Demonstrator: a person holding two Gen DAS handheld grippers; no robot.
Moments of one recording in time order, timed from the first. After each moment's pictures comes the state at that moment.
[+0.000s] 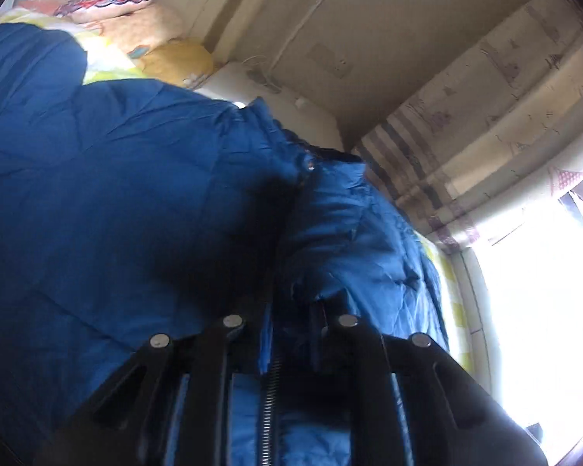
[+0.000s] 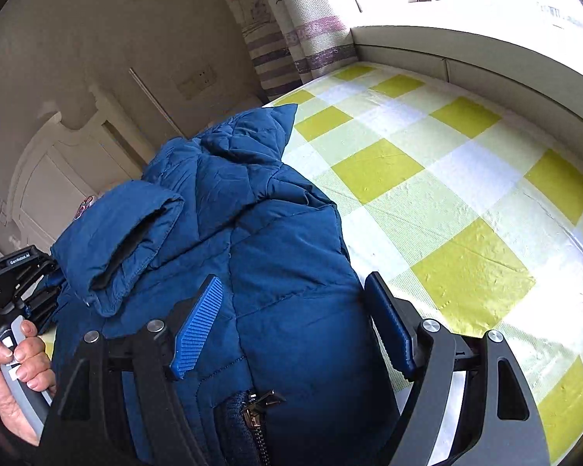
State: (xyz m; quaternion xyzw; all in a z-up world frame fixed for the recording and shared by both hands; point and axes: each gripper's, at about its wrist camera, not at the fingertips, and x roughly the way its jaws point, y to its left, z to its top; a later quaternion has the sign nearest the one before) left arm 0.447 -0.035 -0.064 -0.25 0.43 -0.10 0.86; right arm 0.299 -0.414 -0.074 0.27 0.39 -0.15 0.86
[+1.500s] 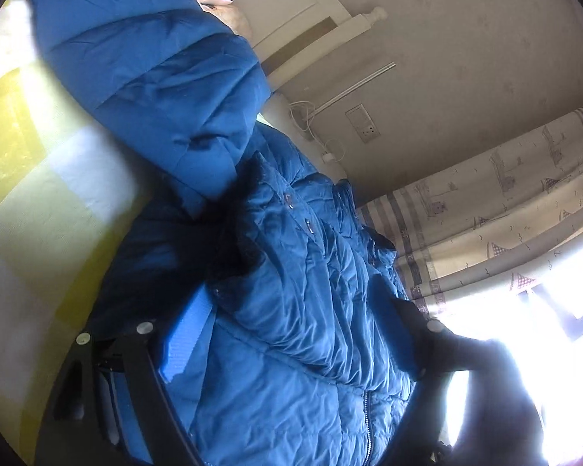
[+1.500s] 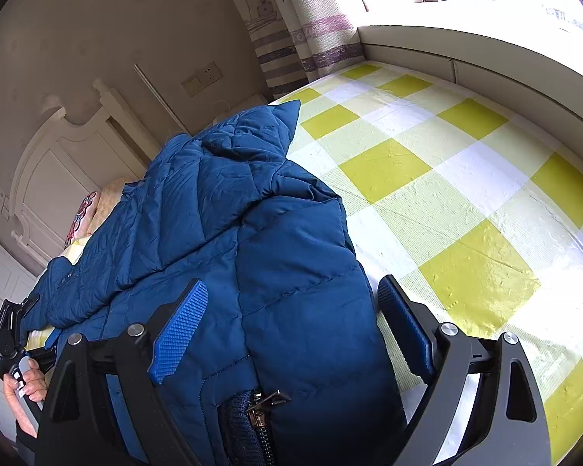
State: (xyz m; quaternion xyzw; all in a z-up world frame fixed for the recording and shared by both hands) left arm 0.440 0.161 -0.081 -0.40 0.36 -0.12 0.83; right arm 0.301 -0.417 -0.072 0.27 0.40 -0.15 0.87
